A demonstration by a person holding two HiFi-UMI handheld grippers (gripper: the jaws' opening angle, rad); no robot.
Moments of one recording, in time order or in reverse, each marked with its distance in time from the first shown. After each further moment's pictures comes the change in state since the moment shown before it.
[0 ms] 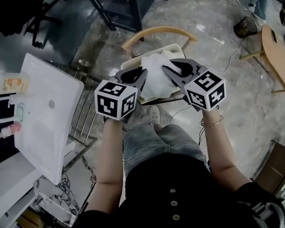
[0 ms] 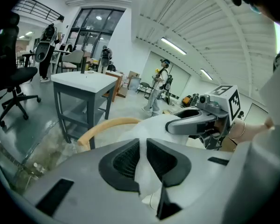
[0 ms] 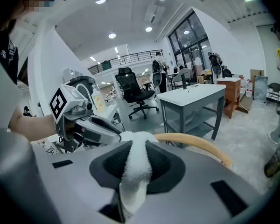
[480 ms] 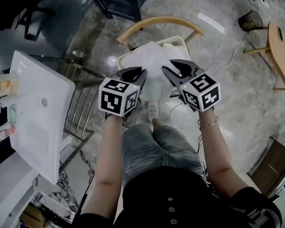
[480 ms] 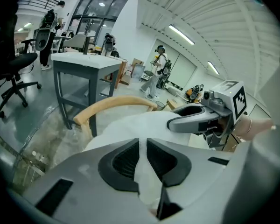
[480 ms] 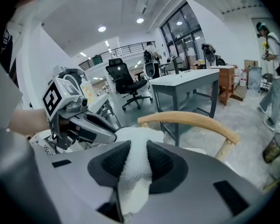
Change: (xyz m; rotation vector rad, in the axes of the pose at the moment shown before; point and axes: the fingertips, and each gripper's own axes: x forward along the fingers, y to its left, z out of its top) left arm 0.054 0.038 -0.064 -0.051 0.142 0.017; right arm 0.050 -0.035 -0.072 0.071 0.092 -0.049
